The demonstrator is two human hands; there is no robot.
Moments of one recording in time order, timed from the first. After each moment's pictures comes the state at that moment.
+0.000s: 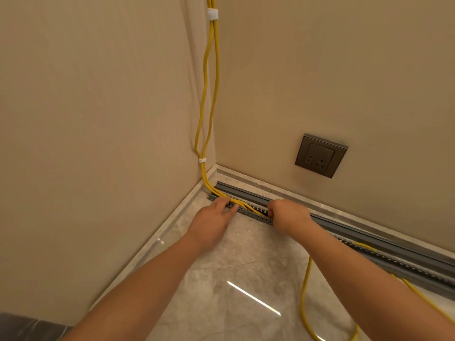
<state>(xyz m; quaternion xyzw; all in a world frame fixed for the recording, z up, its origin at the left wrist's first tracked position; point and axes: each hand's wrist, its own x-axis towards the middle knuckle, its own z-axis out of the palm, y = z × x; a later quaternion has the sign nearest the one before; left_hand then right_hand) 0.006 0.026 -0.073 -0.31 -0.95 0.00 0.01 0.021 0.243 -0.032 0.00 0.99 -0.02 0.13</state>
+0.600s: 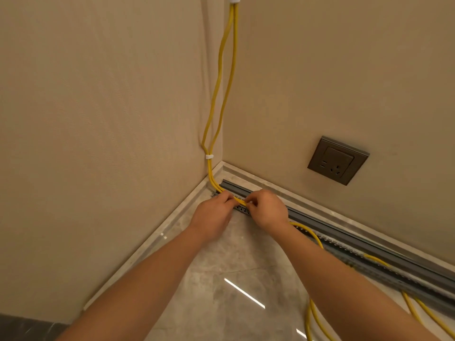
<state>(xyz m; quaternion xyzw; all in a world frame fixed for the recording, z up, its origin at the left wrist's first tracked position) -0.012 0.024 -0.068 -0.27 -0.96 -0.10 0.04 -0.012 0.189 -0.051 0.03 0.97 -0.22 0.02</state>
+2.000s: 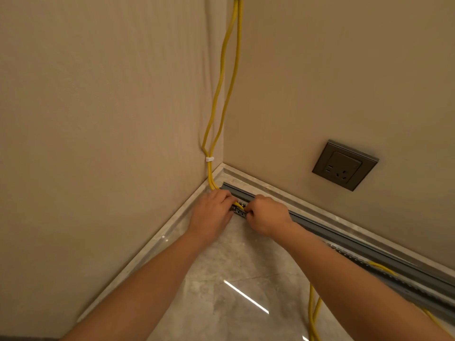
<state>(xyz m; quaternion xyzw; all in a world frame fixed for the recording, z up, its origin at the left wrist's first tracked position) -0.025 0.023 -0.073 -0.24 -0.96 -0.12 0.11 -0.021 0.187 -0.043 -0.07 0.99 -0.05 0.10</state>
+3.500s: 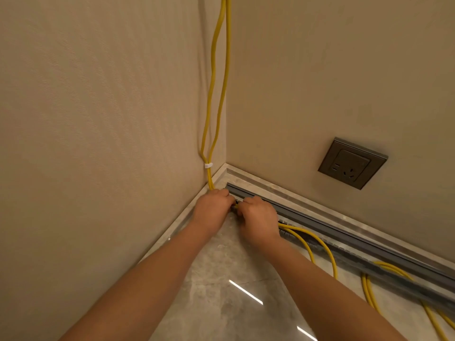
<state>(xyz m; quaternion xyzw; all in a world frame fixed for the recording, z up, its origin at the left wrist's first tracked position) -0.049 0.020 -0.070 -0.21 -0.98 -0.02 0.03 -0.009 0.155 -0.063 -0.11 0.98 -0.13 -0.06</state>
